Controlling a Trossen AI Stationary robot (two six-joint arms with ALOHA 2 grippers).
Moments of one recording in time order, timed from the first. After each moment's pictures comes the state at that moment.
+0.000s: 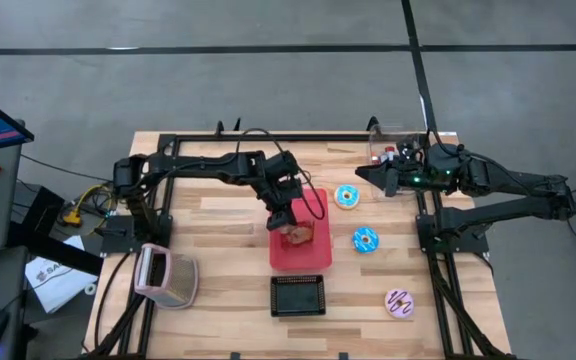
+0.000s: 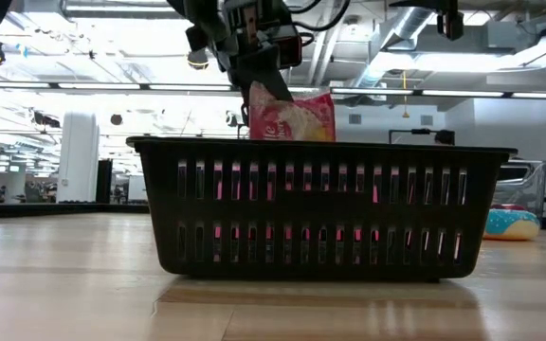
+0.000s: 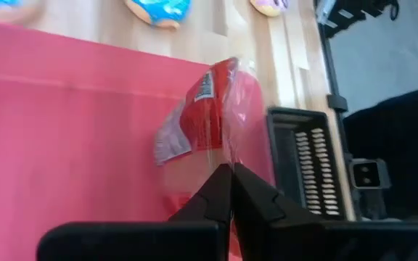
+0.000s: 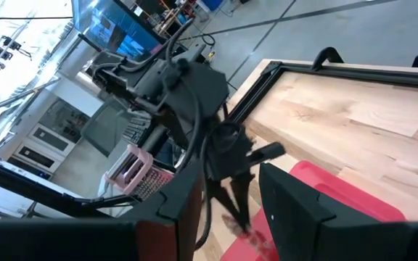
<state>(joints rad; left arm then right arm) 0.20 1.80 1.39 -0.56 0.55 -0.06 -0.07 0.79 0.91 -0.33 0.18 0.83</state>
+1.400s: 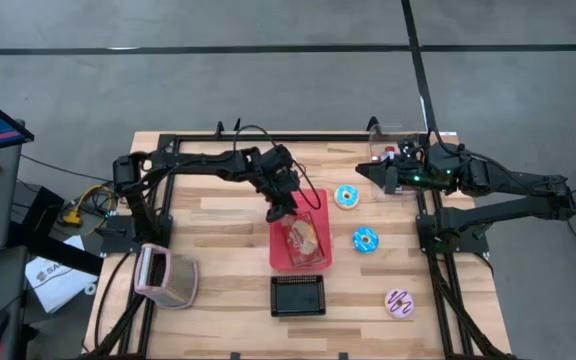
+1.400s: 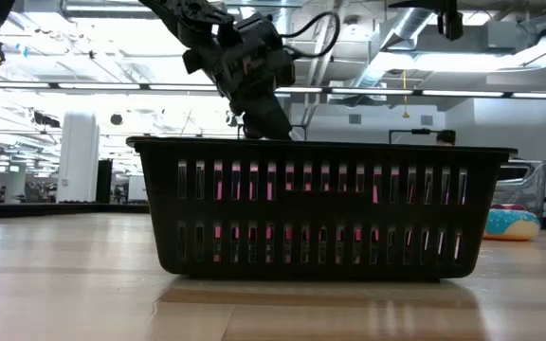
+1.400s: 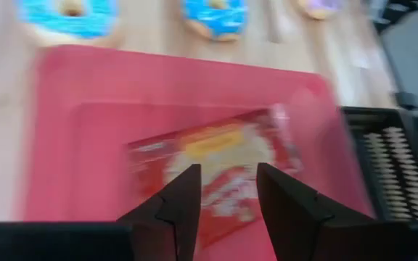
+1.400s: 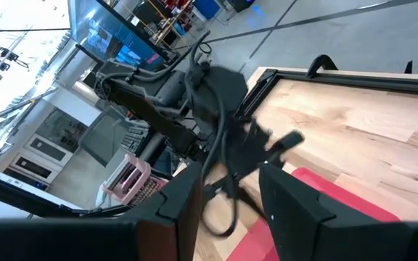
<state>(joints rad) 0.28 1.80 1.28 -0.39 0.48 0.09 -0.07 0.79 0.91 -0.32 0.21 0.84</state>
